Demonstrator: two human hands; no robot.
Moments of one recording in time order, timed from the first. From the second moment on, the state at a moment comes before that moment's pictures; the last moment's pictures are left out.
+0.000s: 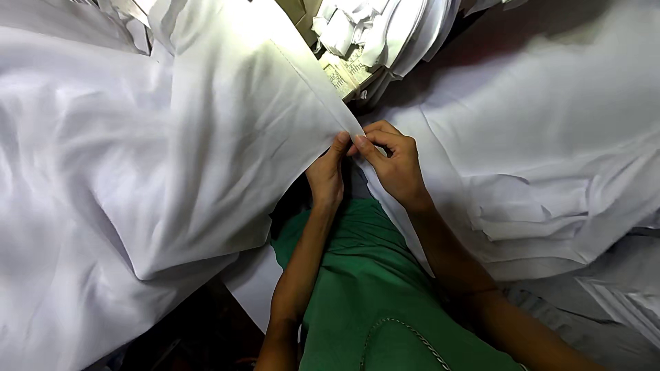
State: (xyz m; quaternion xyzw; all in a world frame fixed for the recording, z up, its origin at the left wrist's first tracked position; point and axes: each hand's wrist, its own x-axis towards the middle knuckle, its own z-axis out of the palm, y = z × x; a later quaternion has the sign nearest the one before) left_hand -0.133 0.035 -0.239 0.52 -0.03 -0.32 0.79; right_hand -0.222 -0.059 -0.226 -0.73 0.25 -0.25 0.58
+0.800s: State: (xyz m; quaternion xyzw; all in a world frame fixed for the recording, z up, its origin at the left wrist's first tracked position) left_hand -0.113 0.070 -0.195 0.71 -0.41 -0.38 0.42; right_hand -0.194 -0.091 -0.204 -0.75 0.24 -0.22 0.58
